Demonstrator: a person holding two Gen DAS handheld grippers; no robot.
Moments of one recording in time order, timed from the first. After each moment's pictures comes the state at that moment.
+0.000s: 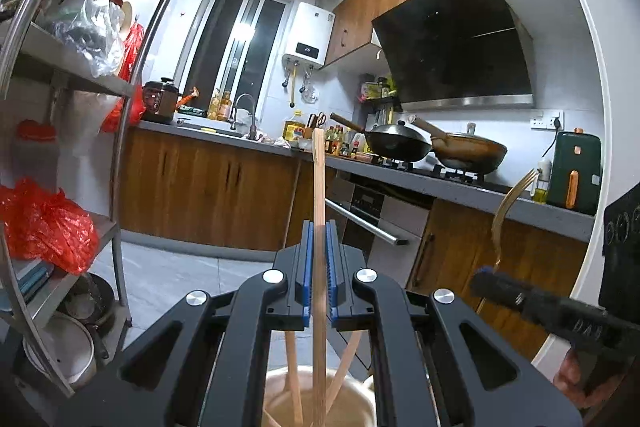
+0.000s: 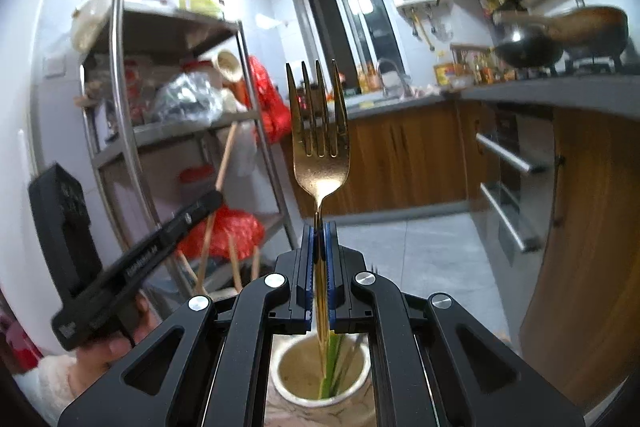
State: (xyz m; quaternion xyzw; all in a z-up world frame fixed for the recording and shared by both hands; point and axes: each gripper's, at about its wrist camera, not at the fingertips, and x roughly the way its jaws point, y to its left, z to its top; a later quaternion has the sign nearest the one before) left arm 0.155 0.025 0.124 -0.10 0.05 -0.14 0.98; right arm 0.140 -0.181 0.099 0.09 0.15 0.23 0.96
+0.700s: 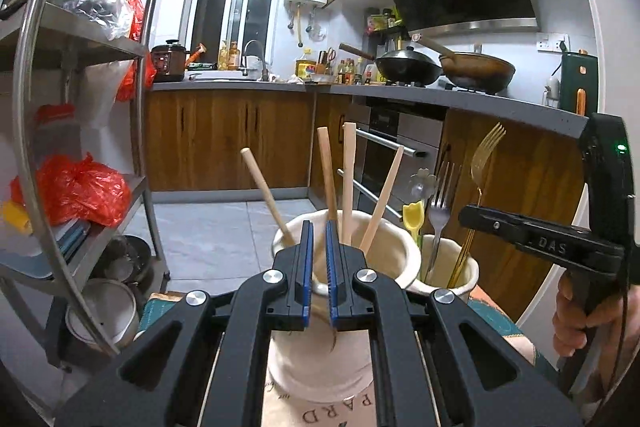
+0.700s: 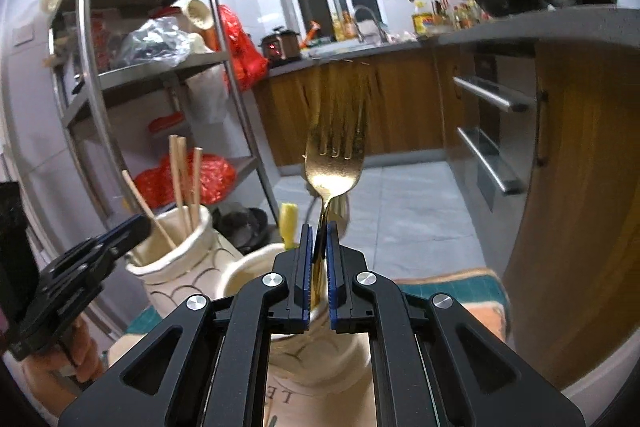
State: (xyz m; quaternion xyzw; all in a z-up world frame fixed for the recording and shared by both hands) left arm 0.112 0.037 0.074 -0.02 0.16 -0.12 0.98; right arm 0.146 -0.184 0.053 0.09 0.24 0.19 0.95
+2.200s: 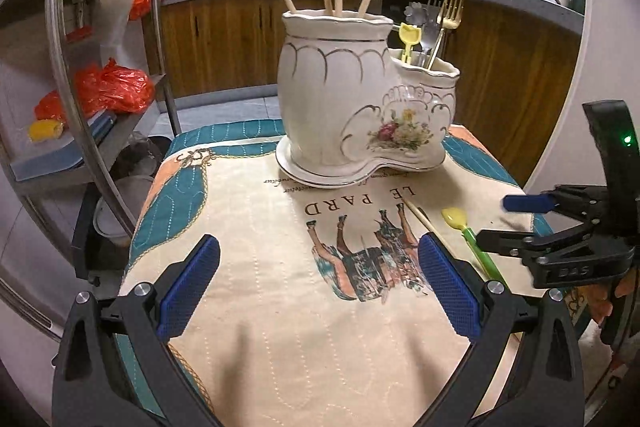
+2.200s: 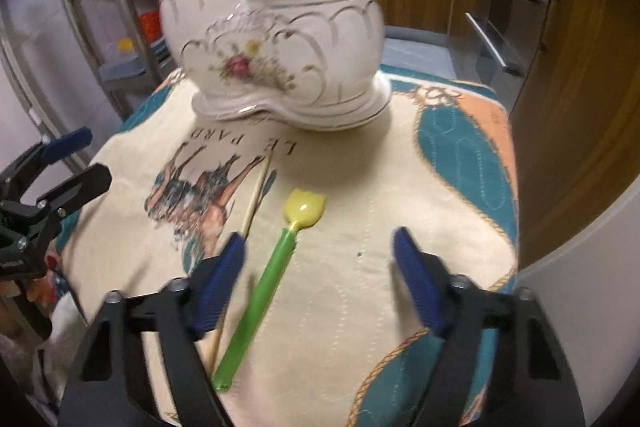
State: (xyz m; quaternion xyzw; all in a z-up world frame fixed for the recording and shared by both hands) left arm 0.027 0.040 0.006 0.01 0.34 -0.09 0.94; right arm 0.054 -0.157 -0.035 -0.04 0.45 0.20 0.87
